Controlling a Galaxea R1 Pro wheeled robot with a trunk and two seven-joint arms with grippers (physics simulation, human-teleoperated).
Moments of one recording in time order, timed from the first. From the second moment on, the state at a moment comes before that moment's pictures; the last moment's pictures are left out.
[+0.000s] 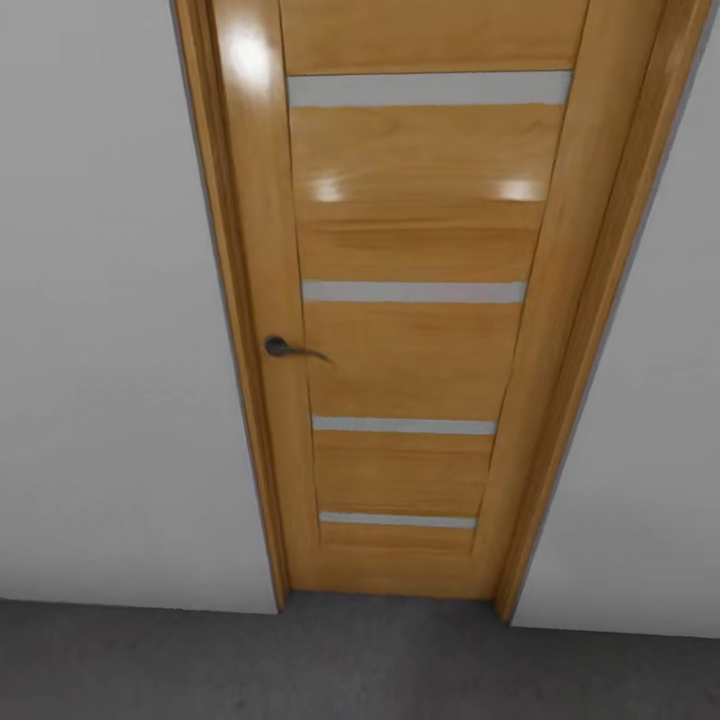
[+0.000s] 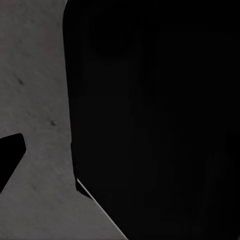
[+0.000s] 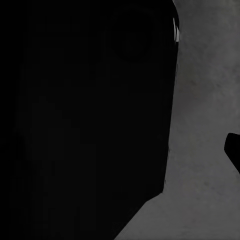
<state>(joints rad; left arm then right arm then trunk) 0.00 0.00 0.00 0.00 0.01 0.01 0.00 -0.01 0.00 0.00 0.00 0.01 0.01 -0.01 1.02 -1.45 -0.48</state>
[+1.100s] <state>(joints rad) 0.00 0.00 0.00 0.00 0.01 0.01 0.00 -0.01 0.00 0.00 0.00 0.01 0.01 -0.01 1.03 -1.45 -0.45</state>
